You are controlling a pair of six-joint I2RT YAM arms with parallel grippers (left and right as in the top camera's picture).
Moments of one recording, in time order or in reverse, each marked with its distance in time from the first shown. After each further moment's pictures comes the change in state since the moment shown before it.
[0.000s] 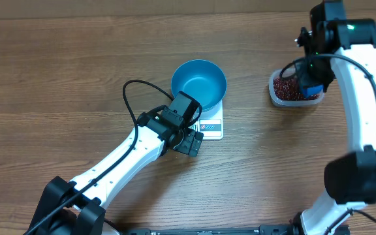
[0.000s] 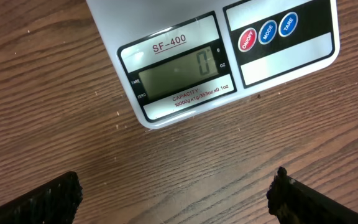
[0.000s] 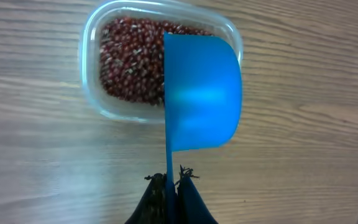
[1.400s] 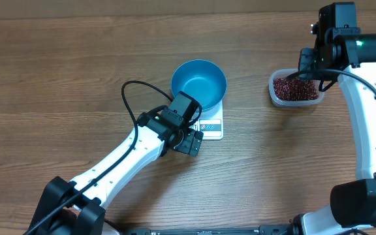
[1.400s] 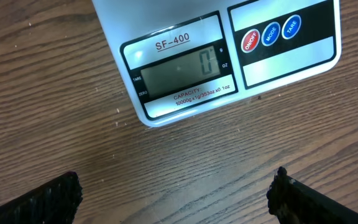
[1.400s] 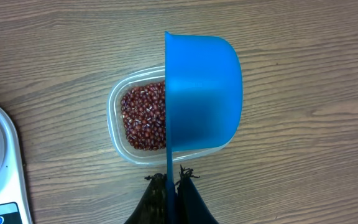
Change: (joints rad) left arm 0.000 0.000 0.001 -0.004 0.000 -0.034; right arm 0.000 -0.176 -0.137 0.216 -0.037 0.282
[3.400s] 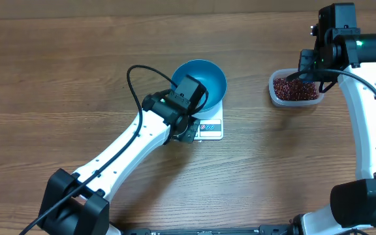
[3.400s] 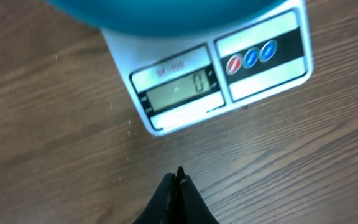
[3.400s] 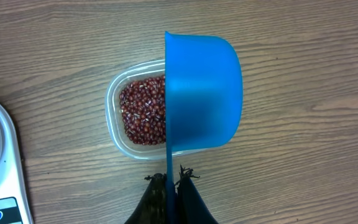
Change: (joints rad) left arm 0.002 0.079 0.218 -0.188 -0.011 0.047; right arm 0.000 0.000 0.000 -0.018 0.000 0.000
